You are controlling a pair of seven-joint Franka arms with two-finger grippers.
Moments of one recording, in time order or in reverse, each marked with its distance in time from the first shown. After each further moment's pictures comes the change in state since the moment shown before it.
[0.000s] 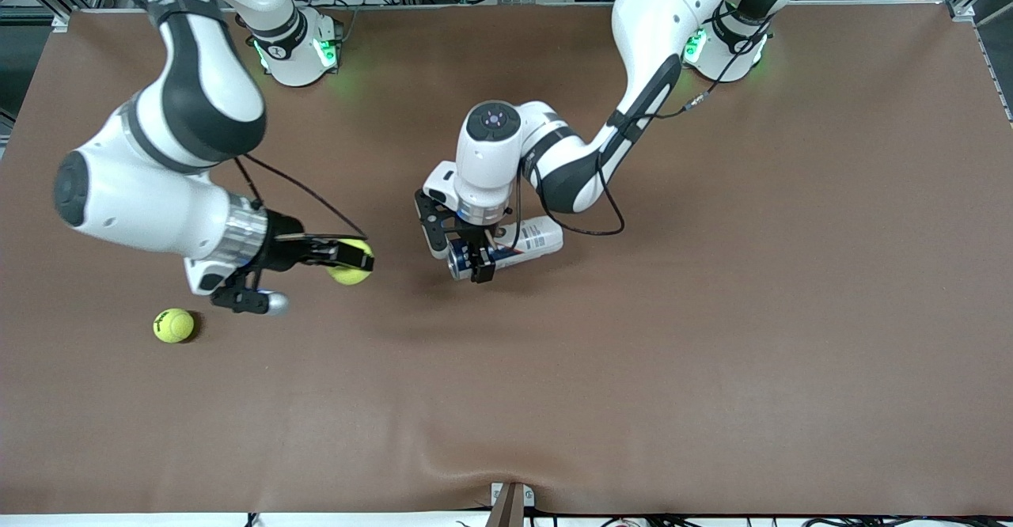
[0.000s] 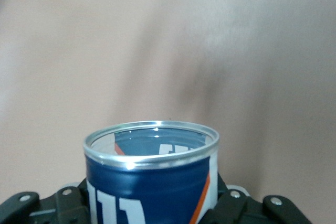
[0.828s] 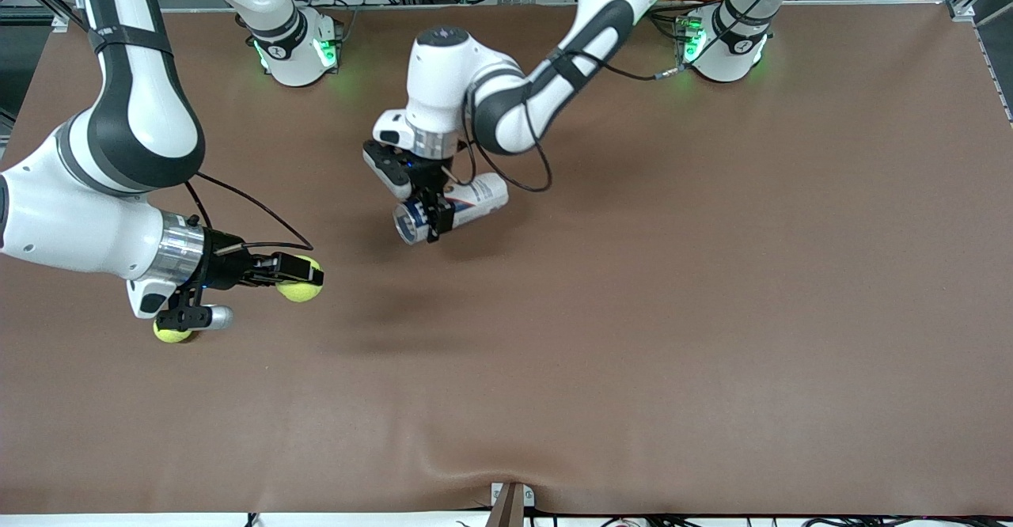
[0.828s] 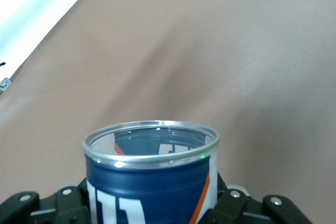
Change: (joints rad) left arm -0.170 -0.011 0.003 -0.015 0.406 0.088 -0.724; right arm -0.087 0.011 -0.004 -0.013 0.005 -0.016 -0.222
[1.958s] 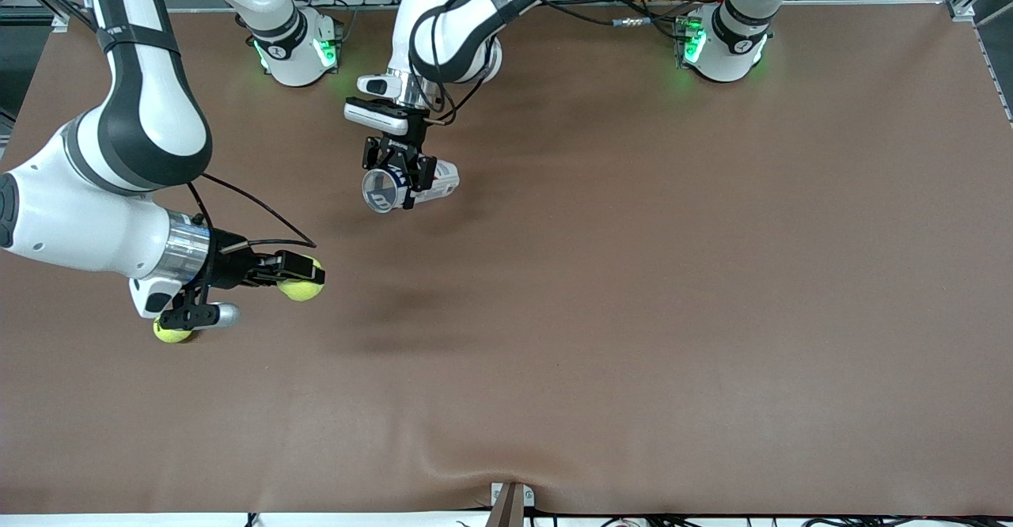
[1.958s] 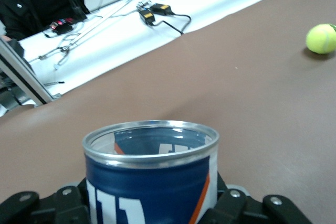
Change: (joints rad) left arm -0.125 0.012 0.004 -0.032 0.702 -0.076 -0.964; right arm 0.006 0.000 0.006 0.001 -0.032 0.000 -0.005
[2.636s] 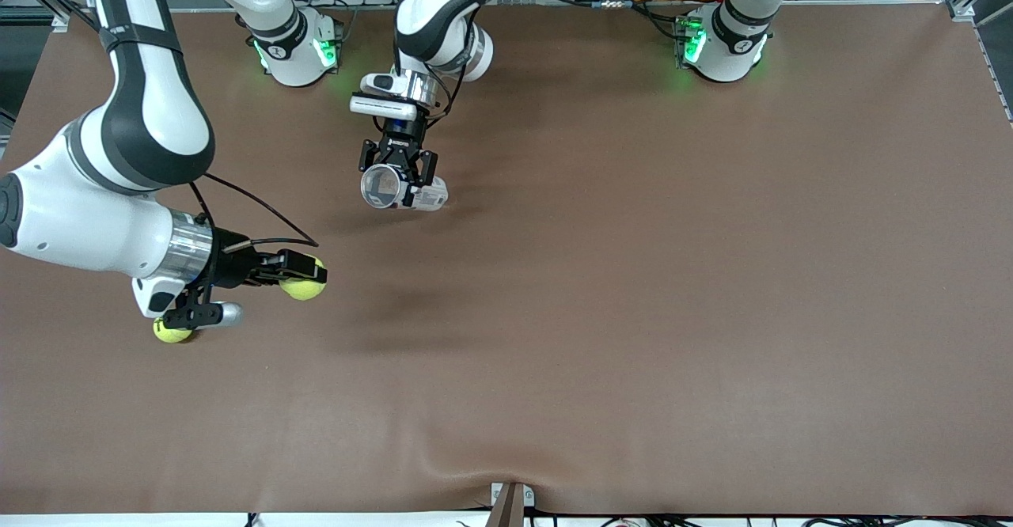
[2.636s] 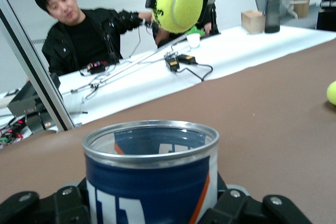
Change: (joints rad) left arm -0.059 0.057 0.001 -0.002 0.357 -0.182 -0.381; right arm 0.011 0.000 0.001 -0.001 -0.001 -0.002 0.000
